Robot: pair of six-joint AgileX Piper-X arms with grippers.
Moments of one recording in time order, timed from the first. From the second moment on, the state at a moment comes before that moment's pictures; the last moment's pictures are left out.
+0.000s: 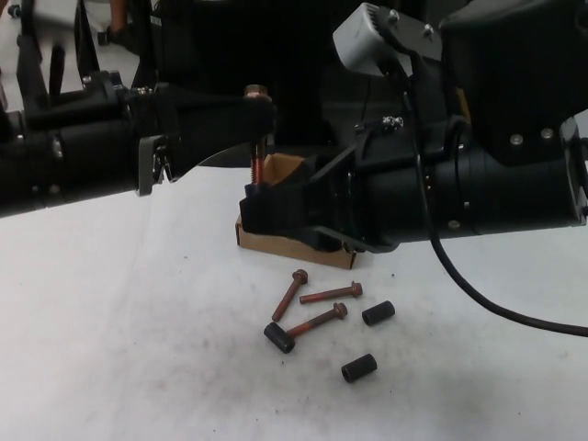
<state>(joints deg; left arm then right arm) -19.4 65.3 -38.8 -19.3 48.8 -39.6 45.2 72.7 -59.6 22.1 -16.0 22.8</state>
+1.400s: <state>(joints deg) -19.4 65.3 -38.8 -12.8 52.5 -30.0 45.3 73.1 -59.3 18.9 -11.9 20.7</state>
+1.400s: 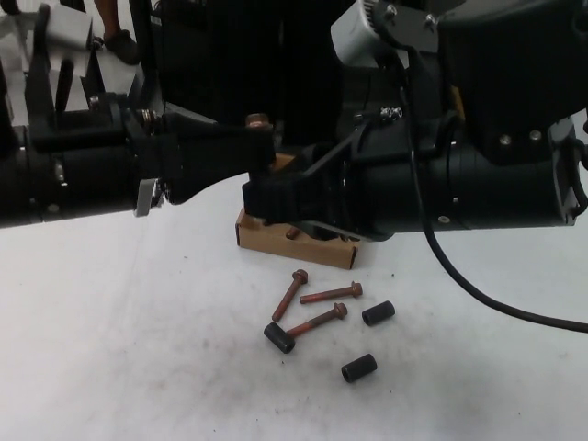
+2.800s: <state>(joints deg) -7.8 50.3 -38.8 2.5 57.9 -33.8 28.6 90.4 -66.5 18.3 -13.8 19.4</state>
